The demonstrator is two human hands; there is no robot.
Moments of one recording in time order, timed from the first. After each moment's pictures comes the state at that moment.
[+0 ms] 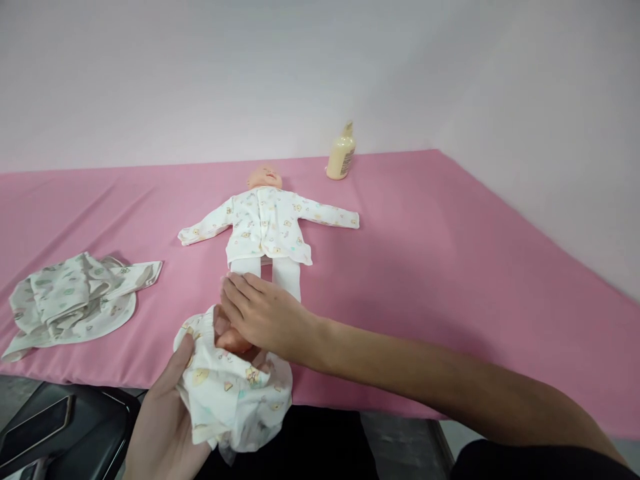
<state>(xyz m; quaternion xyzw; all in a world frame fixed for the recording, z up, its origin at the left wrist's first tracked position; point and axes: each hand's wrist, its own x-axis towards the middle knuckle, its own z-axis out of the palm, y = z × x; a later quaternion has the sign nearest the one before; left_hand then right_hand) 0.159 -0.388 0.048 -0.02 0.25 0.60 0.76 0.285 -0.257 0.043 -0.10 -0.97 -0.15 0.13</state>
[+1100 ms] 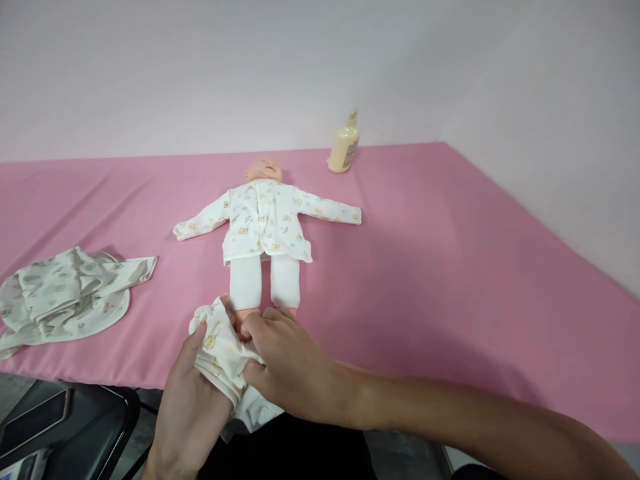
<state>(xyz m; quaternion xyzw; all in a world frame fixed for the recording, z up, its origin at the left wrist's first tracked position) 0.171 -0.367 0.036 -0.04 0.32 0.63 0.70 0.309 -0.298 0.048 -0.33 -0.85 0.38 0.12</state>
